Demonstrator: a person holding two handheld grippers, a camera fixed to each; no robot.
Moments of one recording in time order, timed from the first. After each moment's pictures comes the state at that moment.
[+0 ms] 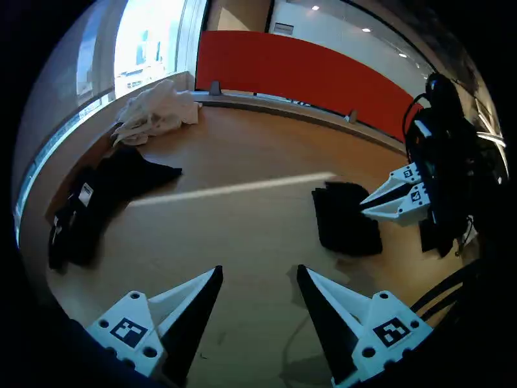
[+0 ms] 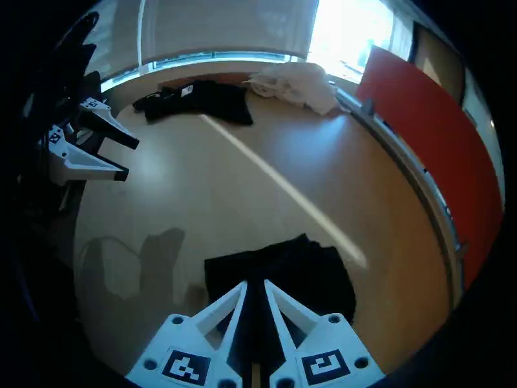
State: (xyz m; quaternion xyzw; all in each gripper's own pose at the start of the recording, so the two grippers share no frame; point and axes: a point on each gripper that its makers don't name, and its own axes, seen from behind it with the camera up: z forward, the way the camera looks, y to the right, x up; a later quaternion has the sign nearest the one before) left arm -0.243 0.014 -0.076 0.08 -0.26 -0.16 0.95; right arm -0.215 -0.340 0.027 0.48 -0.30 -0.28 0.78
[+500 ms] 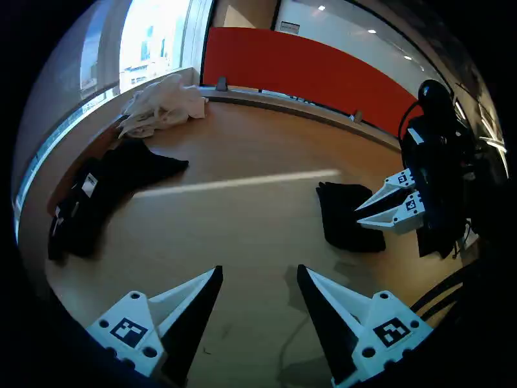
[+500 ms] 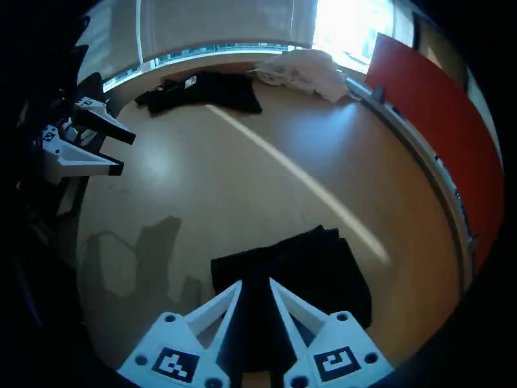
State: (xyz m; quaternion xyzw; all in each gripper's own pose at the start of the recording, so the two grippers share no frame) left arm -0.251 0.010 -0.082 0.08 -0.26 -0.17 0.95; right arm -0.231 -0.346 0.022 0.49 -0.32 -0.26 0.77
